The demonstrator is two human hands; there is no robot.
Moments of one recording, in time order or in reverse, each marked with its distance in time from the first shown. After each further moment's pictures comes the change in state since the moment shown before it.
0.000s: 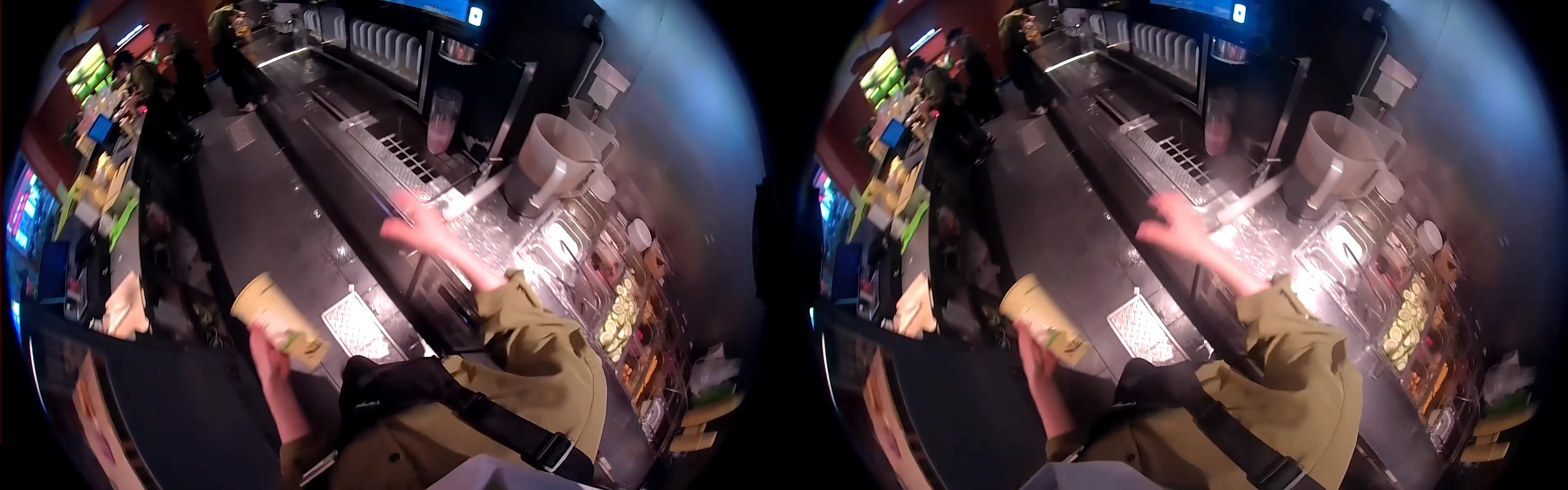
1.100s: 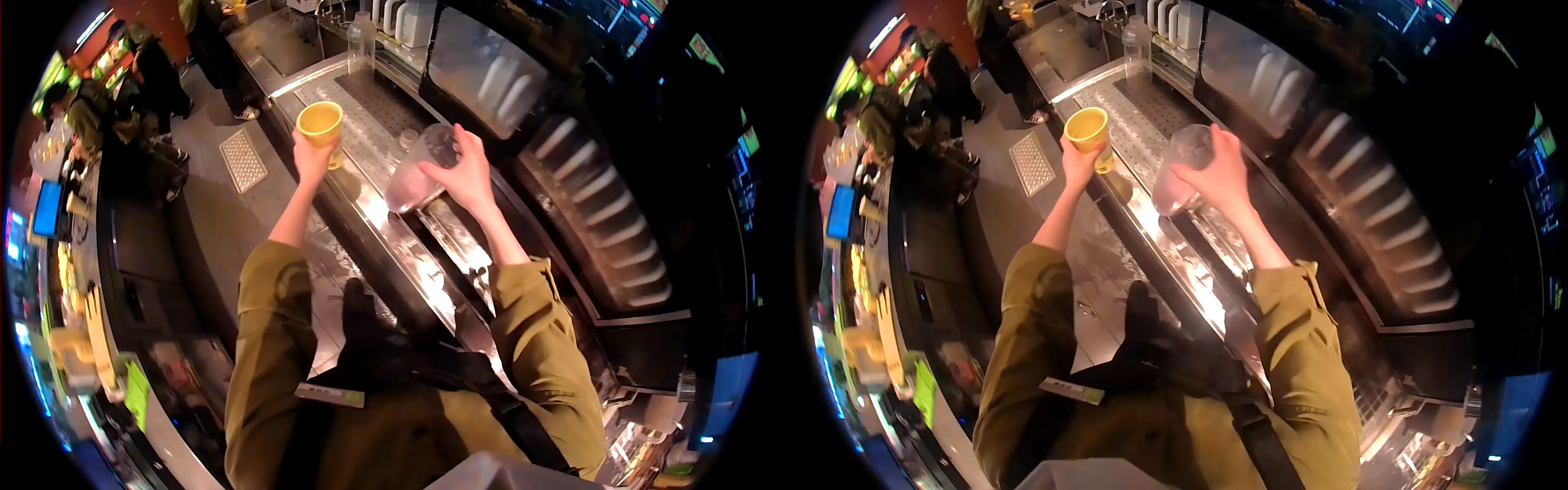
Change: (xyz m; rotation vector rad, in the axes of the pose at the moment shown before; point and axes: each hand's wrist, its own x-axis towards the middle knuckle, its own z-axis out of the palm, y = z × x) left_hand 1.207 -0.042 0.081 0.941 0.032 0.499; right_hand 0.879 0.285 0.202 -0.243 0.358 0.217
